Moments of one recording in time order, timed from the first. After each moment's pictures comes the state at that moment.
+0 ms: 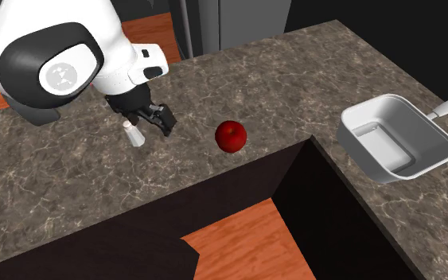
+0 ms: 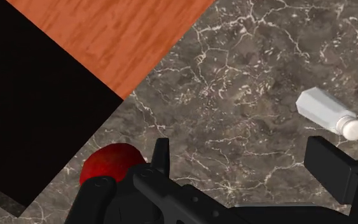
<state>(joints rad) -0.07 -0.35 -0.24 -2.23 -0.11 1.96 -0.10</state>
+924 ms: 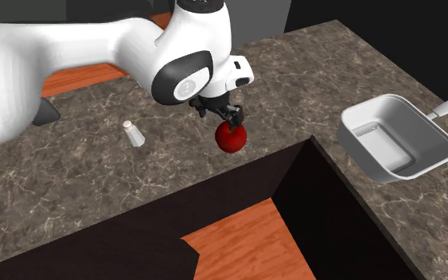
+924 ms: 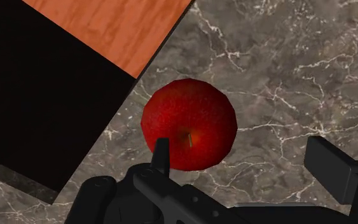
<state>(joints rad) -0.16 0.13 -0.38 -1.89 0.11 2.12 -0.32</state>
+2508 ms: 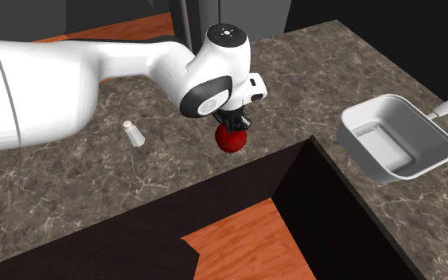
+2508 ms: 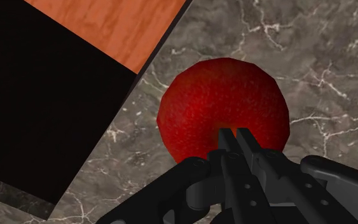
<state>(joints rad) -0.20 0.30 -0.38 -1.82 0.21 2.21 -0.38</state>
